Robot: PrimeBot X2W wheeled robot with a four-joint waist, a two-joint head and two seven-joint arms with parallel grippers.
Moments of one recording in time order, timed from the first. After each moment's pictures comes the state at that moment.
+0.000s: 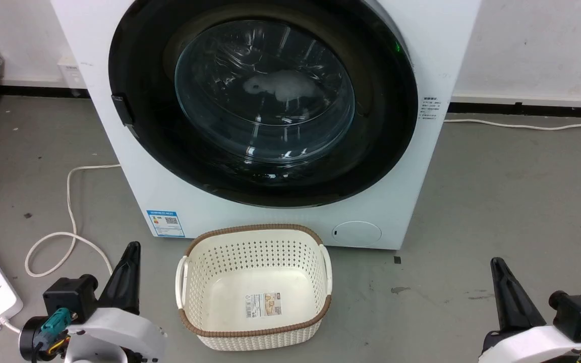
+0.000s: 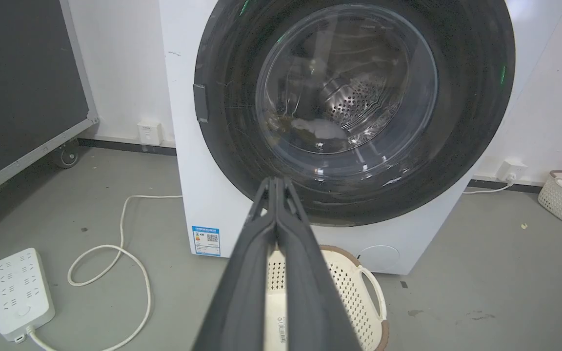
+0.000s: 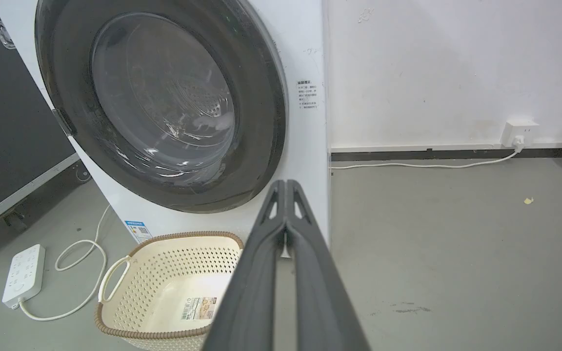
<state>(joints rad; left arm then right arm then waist) -0.08 0.38 -0.25 0.10 -0.52 0.13 -0.18 0.04 -0.05 -0.06 0.06 0.18 0.13 -0.10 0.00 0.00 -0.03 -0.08</state>
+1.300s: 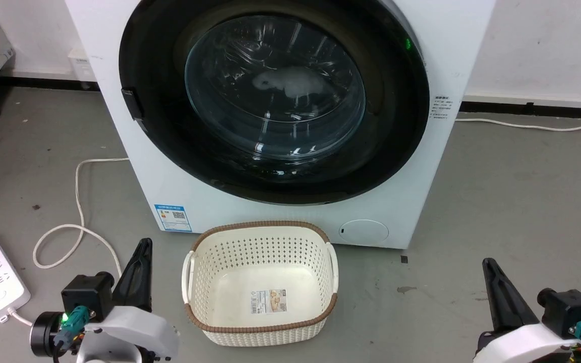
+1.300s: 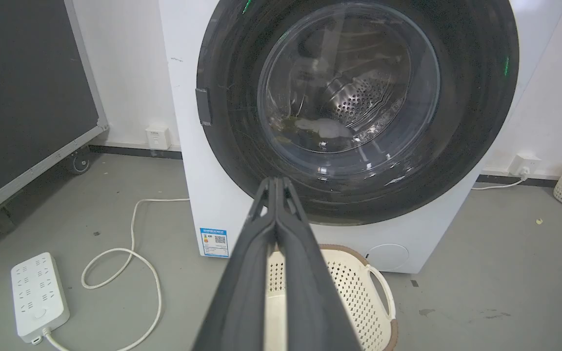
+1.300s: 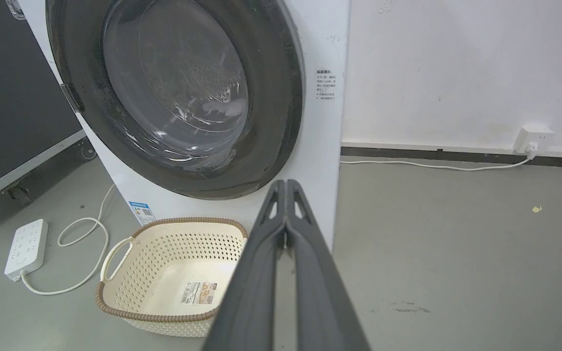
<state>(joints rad) -0.06 0.29 -0.18 0.08 -0.37 0.09 -0.12 0.04 -0.05 -0.04 0.05 0.13 0.13 -0.07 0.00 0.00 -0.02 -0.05</state>
